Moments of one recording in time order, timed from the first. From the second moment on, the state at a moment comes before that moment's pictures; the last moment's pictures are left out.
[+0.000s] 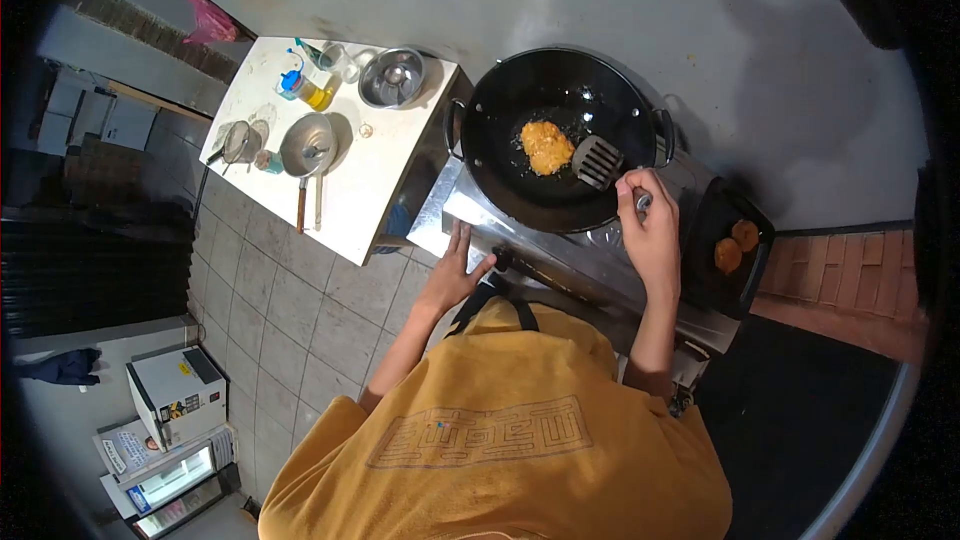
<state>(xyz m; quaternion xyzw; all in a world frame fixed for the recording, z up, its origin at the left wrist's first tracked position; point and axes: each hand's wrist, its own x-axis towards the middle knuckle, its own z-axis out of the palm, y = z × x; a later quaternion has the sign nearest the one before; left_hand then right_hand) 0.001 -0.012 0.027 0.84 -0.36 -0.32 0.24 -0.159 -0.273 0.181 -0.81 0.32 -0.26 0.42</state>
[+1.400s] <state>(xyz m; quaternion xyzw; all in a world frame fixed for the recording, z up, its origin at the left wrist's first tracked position) -0.004 -0.010 0.023 0.83 -0.34 -0.33 0.28 -0.136 -0.306 0.178 -0.84 0.27 -0.30 0.37</state>
